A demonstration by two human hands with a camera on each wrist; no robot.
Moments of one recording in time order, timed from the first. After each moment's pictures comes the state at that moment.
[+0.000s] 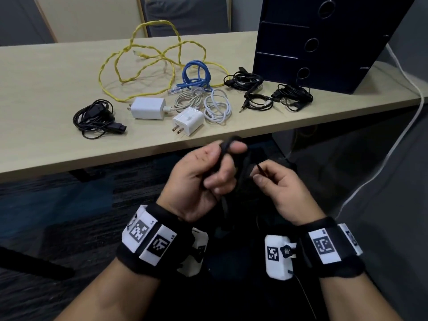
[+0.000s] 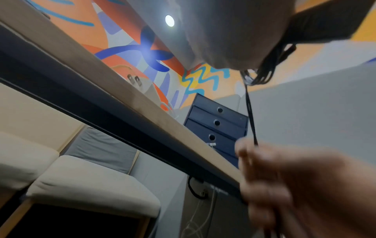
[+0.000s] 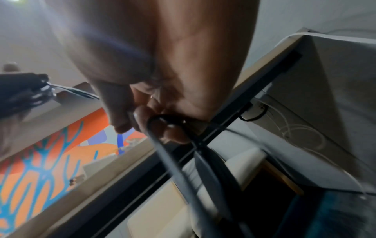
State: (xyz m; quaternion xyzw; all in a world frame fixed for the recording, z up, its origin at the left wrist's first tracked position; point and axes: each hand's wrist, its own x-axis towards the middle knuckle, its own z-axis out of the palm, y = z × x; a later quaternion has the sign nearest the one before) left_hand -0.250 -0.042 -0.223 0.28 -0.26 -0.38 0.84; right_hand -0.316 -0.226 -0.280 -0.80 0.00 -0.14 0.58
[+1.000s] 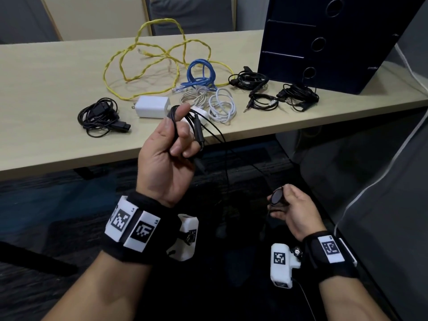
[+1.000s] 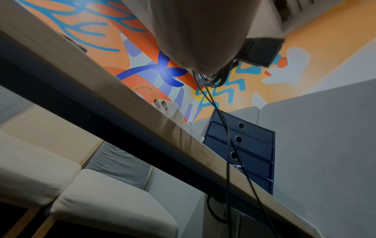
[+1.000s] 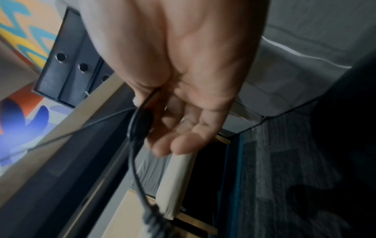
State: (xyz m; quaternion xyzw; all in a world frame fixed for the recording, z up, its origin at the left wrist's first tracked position) left_hand -0.222 -0.022 -0.203 0.29 -0.15 -0.15 0.93; right_hand -0.327 -0.247 -0.346 -0.59 0.29 -0.11 0.74
